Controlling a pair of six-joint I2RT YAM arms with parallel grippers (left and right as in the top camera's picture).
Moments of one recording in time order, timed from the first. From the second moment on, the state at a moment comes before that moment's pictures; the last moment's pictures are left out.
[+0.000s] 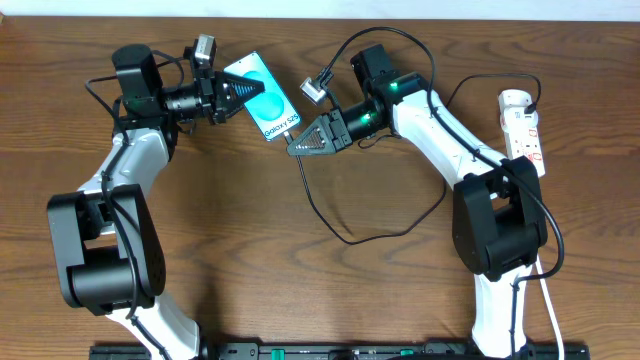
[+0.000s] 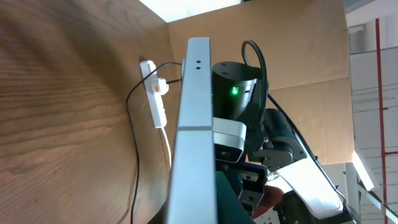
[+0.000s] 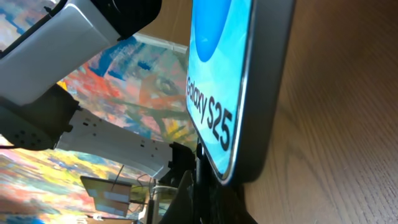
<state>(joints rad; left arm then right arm) 0.13 1.89 1.18 0.32 1.46 -0.95 0.43 2.15 1.72 -0.79 -1.43 -0.01</state>
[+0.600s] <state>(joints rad) 0.13 1.89 1.19 0.32 1.45 -0.95 0.42 2.15 1.72 -0.73 -1.45 0.03</state>
